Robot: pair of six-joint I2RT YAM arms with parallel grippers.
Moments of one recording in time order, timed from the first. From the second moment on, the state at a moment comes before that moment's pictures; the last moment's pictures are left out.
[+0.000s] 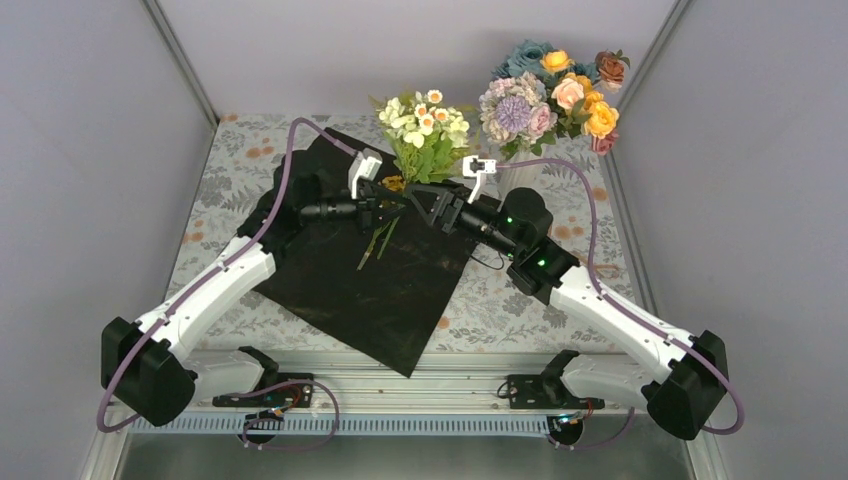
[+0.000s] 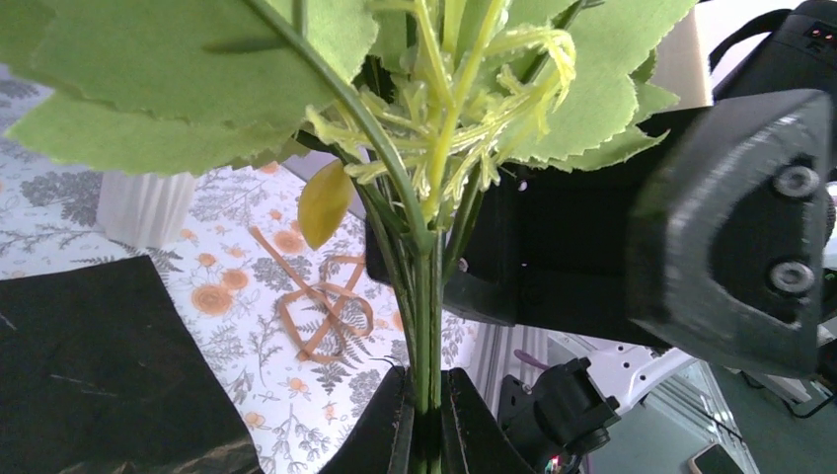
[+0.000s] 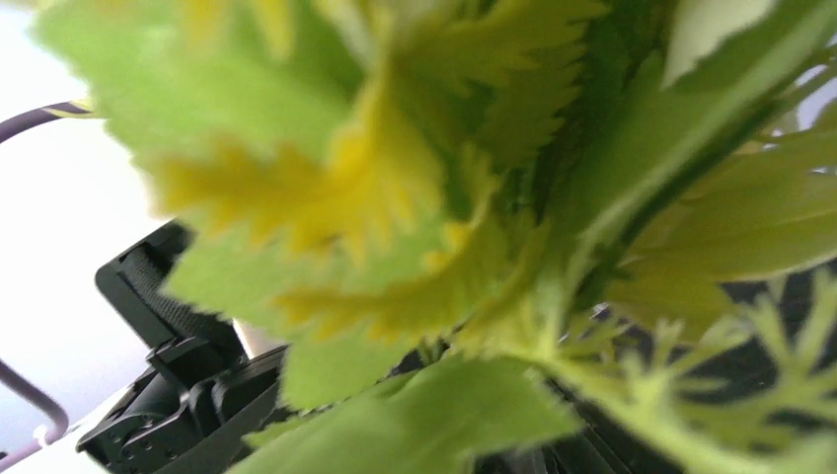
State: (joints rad) left arm -0.52 1.21 1.02 -0.03 0.85 -0.39; right arm 0.75 1.12 0.89 0.29 -0.30 0.79
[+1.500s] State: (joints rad) left arm -0.57 1.19 1.11 -0.24 0.64 -0.21; right arm 0.76 0.92 1.07 0.28 0.39 0.01
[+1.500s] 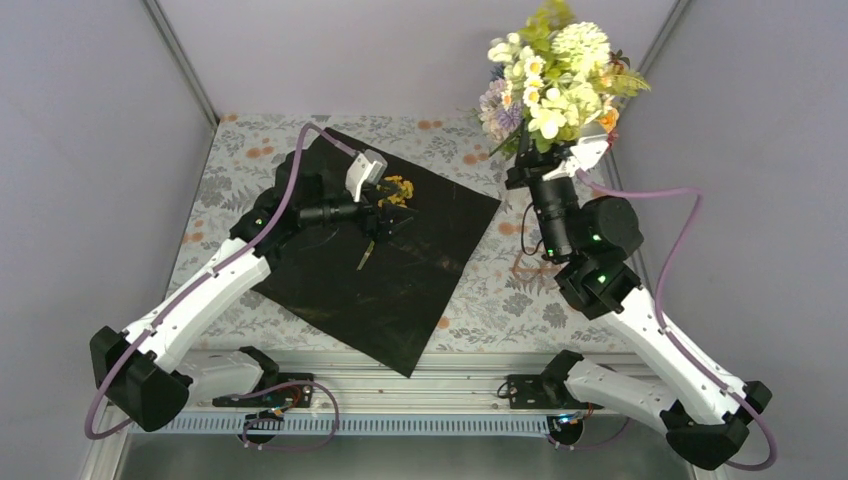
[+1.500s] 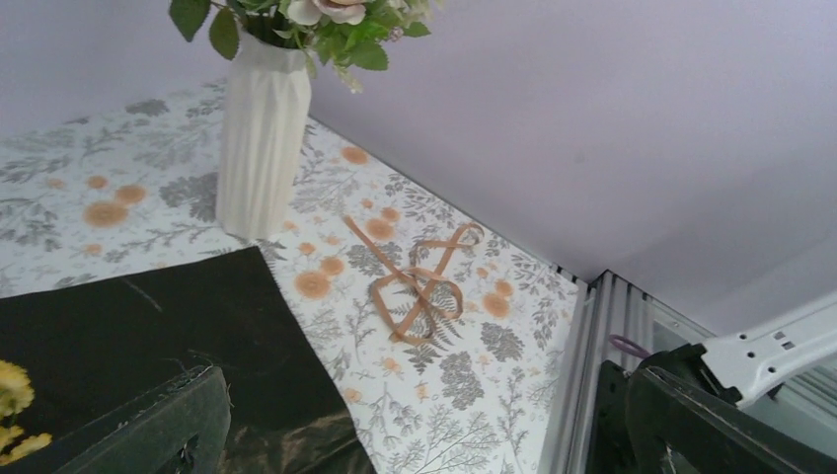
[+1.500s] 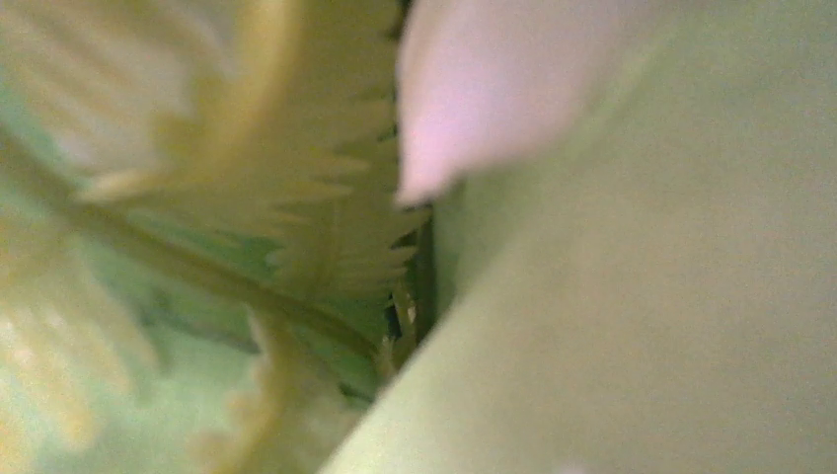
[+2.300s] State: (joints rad) left arm -0.57 1.14 1.11 -0.36 0.52 -0.10; right arm 0.10 1.03 1.21 0.20 0.74 -0.26
